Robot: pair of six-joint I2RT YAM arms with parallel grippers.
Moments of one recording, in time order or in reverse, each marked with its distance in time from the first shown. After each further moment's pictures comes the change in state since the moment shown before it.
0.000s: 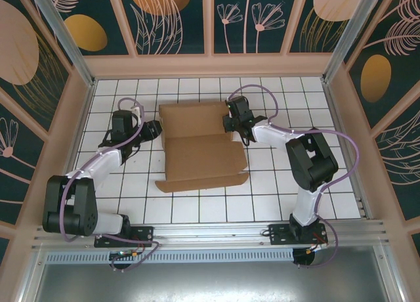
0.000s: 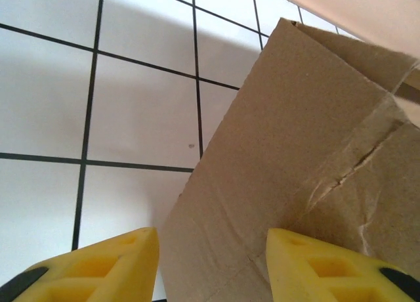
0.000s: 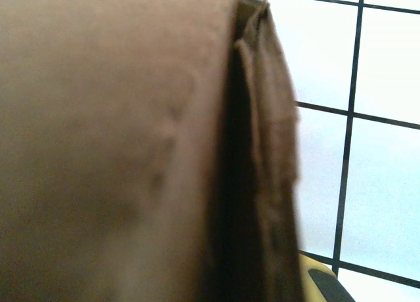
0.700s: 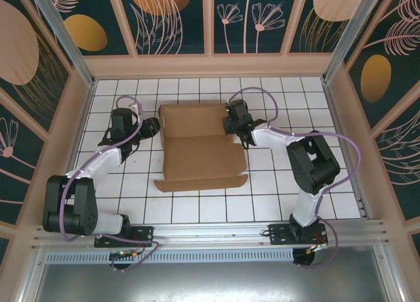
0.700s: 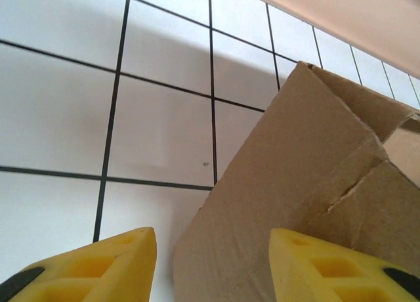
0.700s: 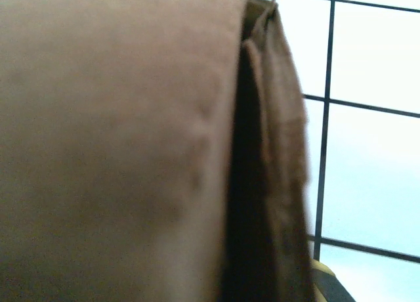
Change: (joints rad) left arm 0.000 -0.002 0.010 0.001 -0.061 -0.030; right arm 0.032 -0.039 -0.050 0.002 0.095 0.027
